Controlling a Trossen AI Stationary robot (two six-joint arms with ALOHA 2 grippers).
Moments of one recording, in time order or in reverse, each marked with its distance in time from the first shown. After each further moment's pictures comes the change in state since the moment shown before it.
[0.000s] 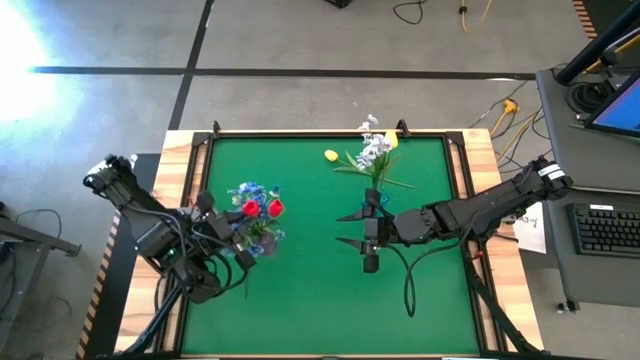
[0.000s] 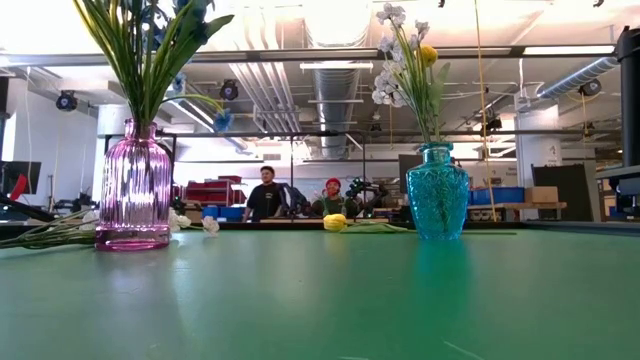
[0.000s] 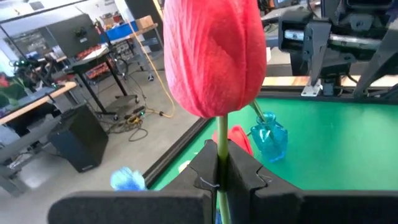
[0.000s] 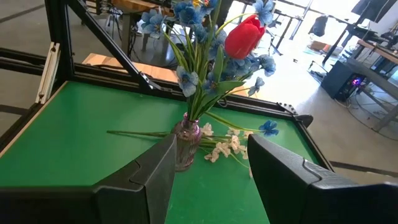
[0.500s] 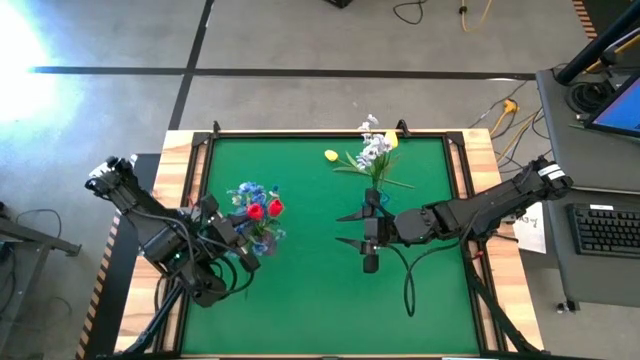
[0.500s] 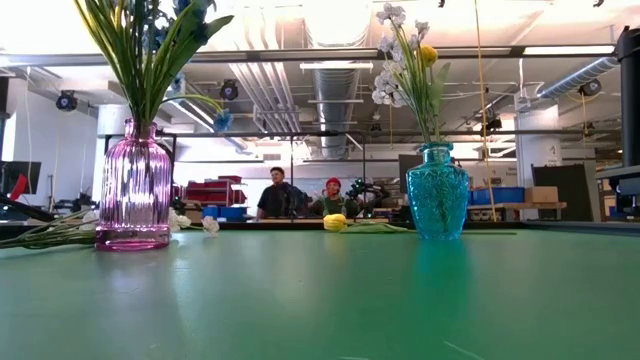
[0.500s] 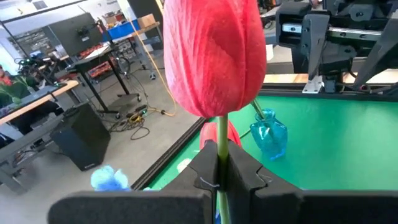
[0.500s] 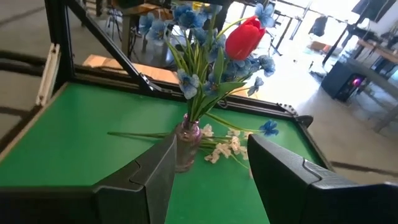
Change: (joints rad) left arm 0.002 0.034 -0.017 0.020 -0.001 -0.024; right arm 0.000 0.000 0.000 0.005 0.000 0.012
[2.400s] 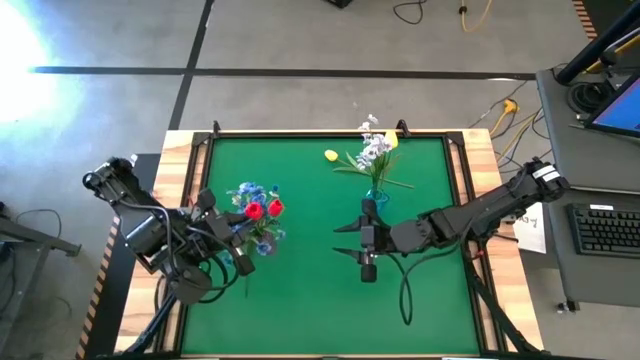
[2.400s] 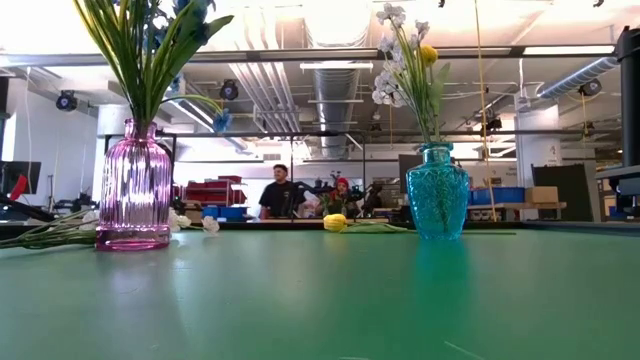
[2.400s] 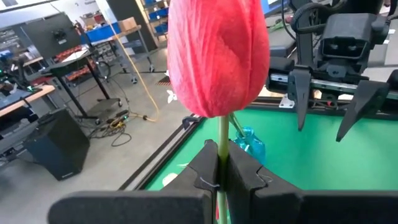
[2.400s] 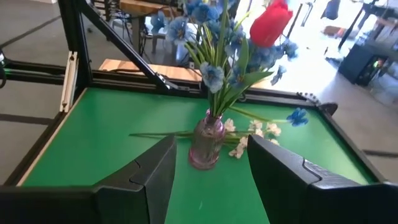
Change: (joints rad) left arm -0.010 0.010 0.180 0.048 0.053 0.184; right arm 0.044 0.050 0.009 0.018 0.010 0.100
